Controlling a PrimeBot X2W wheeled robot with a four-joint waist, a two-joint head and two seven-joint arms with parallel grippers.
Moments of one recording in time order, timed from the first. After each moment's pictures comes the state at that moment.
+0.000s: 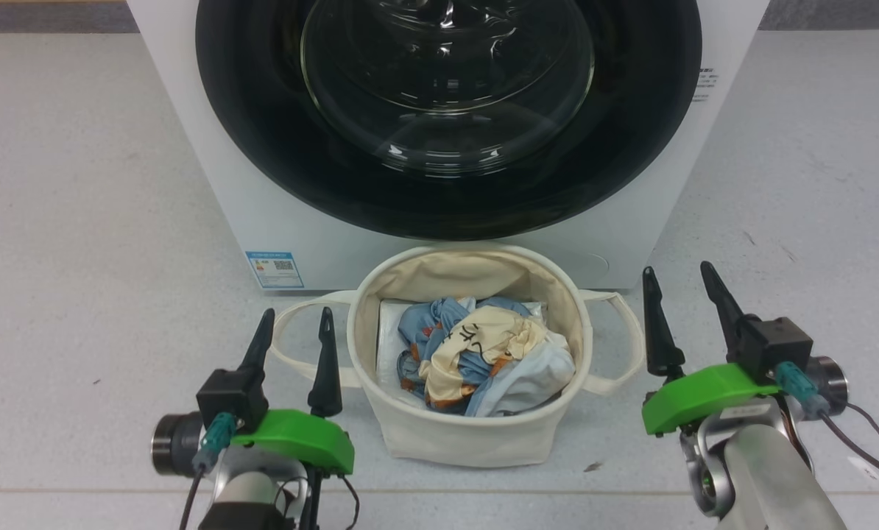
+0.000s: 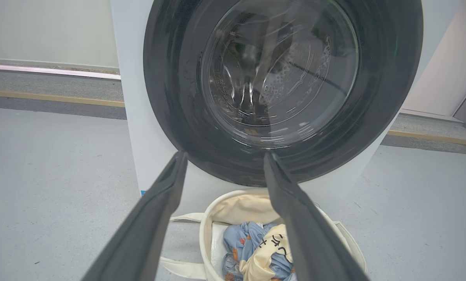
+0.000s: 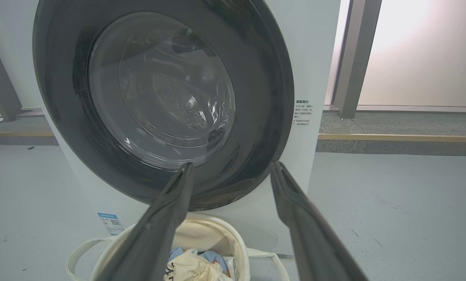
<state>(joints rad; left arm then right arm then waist) -0.32 0.04 -0.29 0.43 -0.29 0.26 -0.25 -0.30 -0.06 0.11 0.37 0.11 0.12 -0.25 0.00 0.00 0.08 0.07</state>
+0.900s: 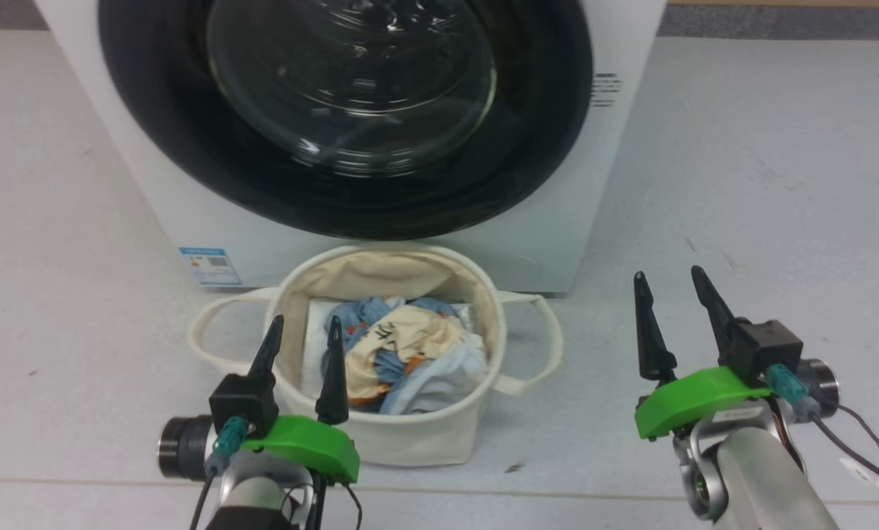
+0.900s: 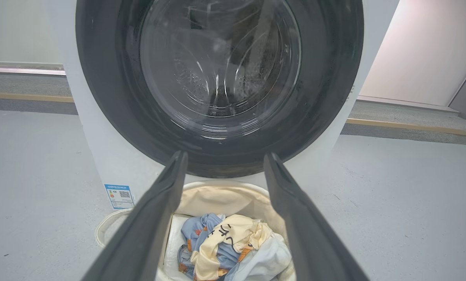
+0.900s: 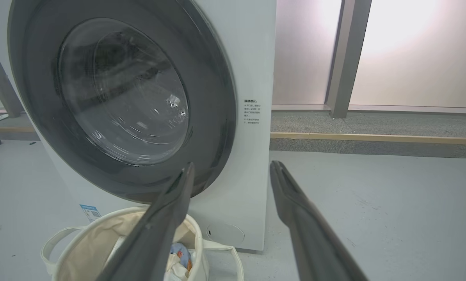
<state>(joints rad) -0.32 0.04 -0.31 0.45 -0.27 0.26 -0.25 -0.30 -0.05 0.12 0.38 0.11 0.12 -0.25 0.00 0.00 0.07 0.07</state>
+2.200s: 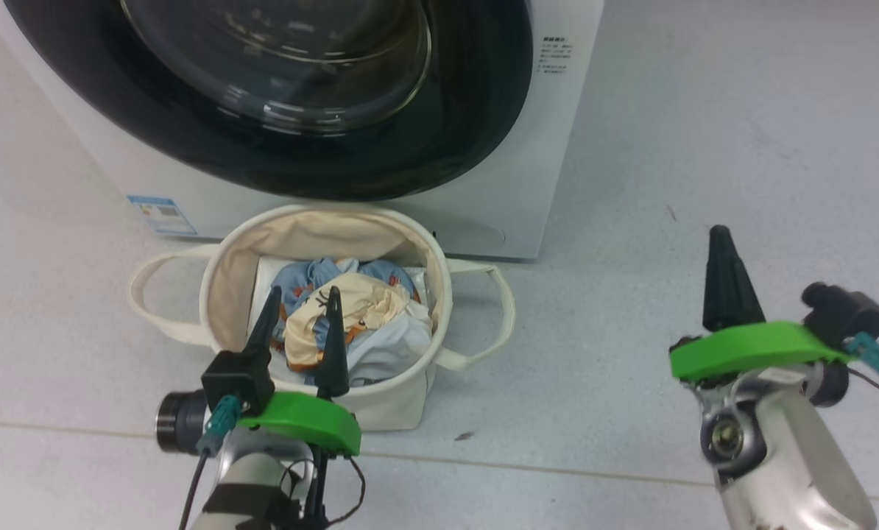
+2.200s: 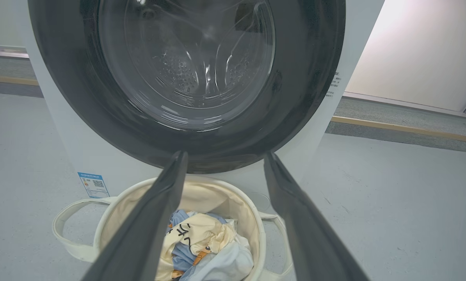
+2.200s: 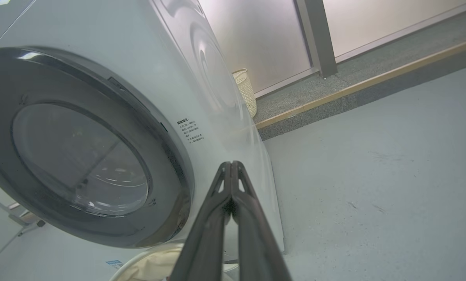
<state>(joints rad) -0.35 0.04 -0.31 0.42 -0.28 0.26 -0.25 -0.35 -0.06 0.08 0.35 0.48 0.12 -0.25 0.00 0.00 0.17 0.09</state>
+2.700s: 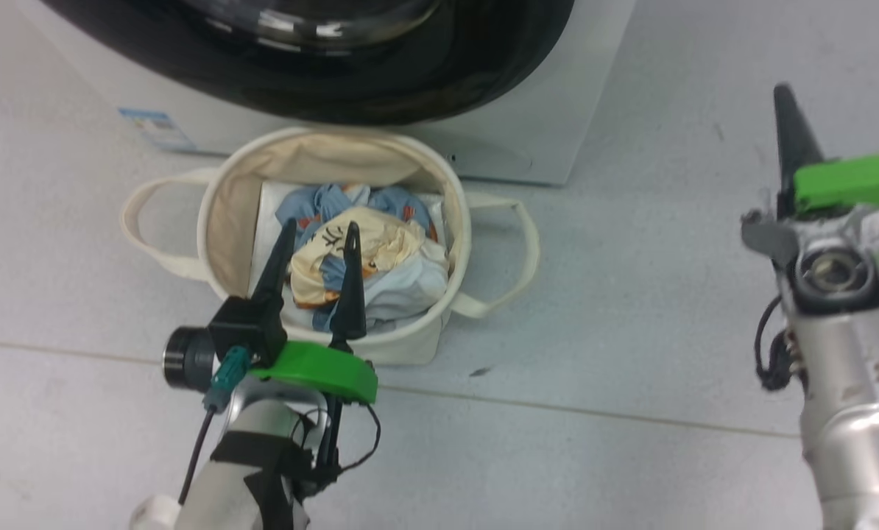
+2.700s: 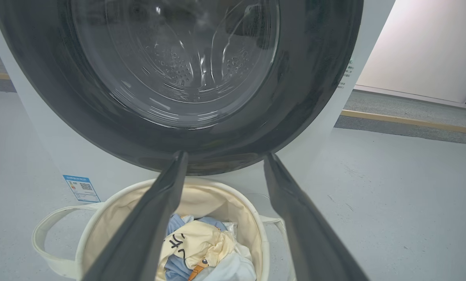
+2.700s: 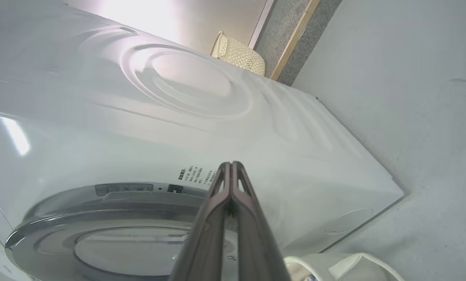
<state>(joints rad) -0.45 0.04 -0.35 0.36 -0.29 0.27 -0.25 -0.69 -0.13 0.00 0.49 1.23 0.12 -0.03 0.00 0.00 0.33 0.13</state>
